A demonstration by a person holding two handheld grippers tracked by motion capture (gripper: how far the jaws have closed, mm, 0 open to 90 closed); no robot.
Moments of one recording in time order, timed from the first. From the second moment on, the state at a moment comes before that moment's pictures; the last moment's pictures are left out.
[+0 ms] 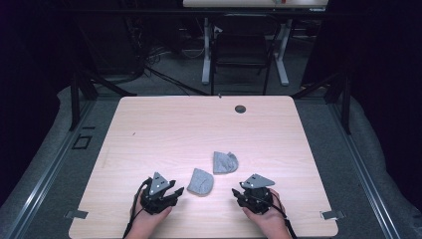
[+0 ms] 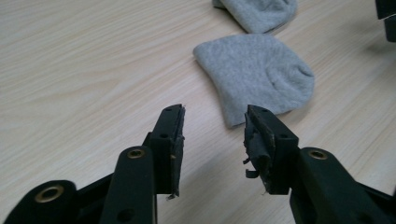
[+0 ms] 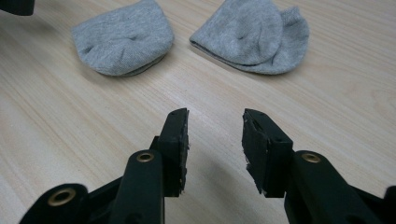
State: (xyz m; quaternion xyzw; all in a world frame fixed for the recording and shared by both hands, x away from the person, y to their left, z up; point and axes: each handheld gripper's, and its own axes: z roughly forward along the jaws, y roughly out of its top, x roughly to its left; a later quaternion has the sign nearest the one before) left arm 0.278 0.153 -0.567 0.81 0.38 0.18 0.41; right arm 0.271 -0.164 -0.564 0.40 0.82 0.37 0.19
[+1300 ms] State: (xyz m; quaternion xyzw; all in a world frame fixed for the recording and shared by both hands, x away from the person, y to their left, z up) left arm 0.300 0.114 -0.578 0.85 0.34 0.16 0.37; right arm 0.273 -0.167 -0.566 0.40 0.82 0.37 0.18
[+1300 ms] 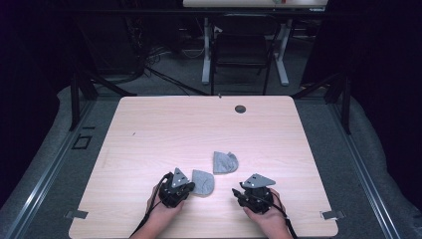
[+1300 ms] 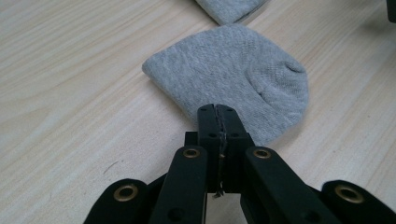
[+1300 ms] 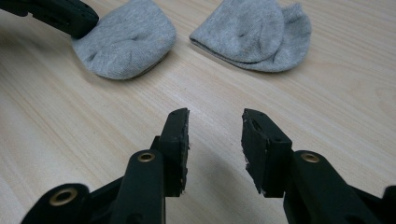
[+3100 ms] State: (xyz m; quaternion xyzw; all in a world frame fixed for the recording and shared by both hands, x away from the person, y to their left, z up) left arm 0.273 0.091 -0.579 0.86 0.31 0.14 0.38; right arm 0.273 -0.168 -0.566 0.40 0.81 0.38 0.19
